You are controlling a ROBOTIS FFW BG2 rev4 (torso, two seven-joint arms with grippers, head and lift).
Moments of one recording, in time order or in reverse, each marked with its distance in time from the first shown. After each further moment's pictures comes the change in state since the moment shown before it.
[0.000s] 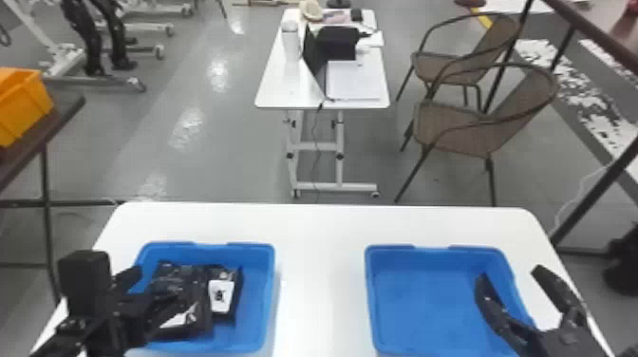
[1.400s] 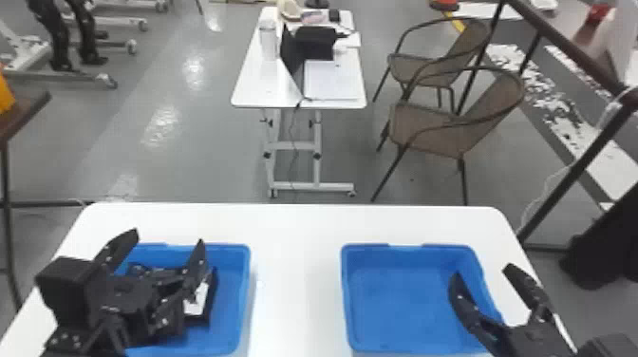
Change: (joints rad) left arm 0.037 0.007 -0.153 0.000 -0.127 -0.394 0.048; right arm 0.019 0.000 0.000 -0.020 0.016 0.000 -0.022
